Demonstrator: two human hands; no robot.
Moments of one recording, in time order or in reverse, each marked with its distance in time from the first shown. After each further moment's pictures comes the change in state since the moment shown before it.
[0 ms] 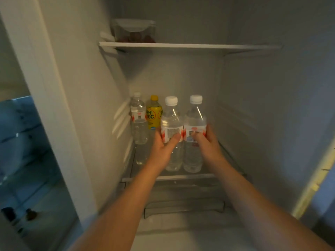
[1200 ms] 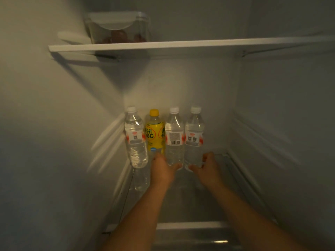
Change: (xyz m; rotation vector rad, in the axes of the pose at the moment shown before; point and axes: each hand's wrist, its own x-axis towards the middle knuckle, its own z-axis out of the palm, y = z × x) left_hand 0.119 -0.119 0.003 0.569 0.275 -0.242; right_hand 0.116 0.136 -0.002 -0.429 0.021 0.187
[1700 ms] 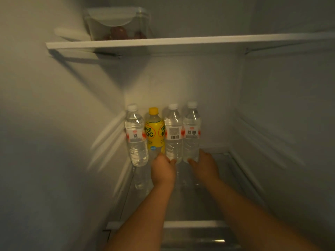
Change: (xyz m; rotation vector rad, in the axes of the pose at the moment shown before) left_hand 0.003 0.001 0.009 0.178 0.112 -0.061; right_hand 0.027 0.009 0.018 -0.346 0.002 -0.038
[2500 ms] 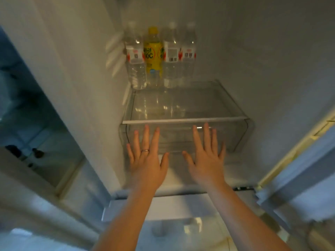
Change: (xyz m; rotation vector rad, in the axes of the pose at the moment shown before) left_hand -0.238 -0.139 -0.107 0.474 -0.032 0.471; right_hand -0.309 0.020 -0.023 -0.486 -0.012 -0.154
